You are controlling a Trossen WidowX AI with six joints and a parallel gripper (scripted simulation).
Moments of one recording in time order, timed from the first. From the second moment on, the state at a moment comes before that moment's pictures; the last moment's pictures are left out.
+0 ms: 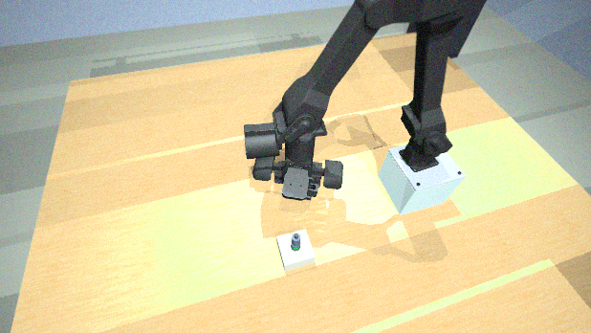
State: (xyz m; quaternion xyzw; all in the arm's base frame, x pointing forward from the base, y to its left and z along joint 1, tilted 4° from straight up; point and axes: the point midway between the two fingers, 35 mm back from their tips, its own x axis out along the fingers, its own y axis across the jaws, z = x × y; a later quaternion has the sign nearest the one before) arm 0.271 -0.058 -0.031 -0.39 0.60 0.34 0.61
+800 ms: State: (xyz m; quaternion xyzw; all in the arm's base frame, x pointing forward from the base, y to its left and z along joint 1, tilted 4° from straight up) arm 0.277 -0.046 0.019 -0.40 0.59 0.34 0.61
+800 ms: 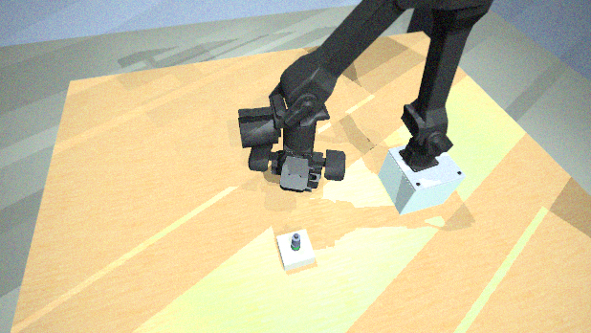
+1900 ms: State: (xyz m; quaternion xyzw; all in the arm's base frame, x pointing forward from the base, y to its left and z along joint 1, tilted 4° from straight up) arm 0.317 0.060 0.058 -0.39 0.59 0.34 0.62
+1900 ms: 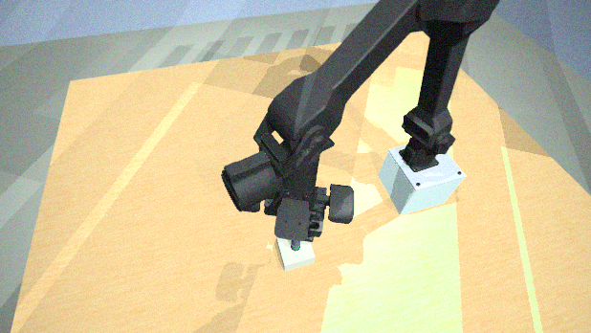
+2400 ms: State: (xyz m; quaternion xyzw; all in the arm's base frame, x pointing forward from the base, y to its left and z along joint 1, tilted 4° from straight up) arm 0.319 0.078 0.057 -0.39 0.59 0.34 0.61
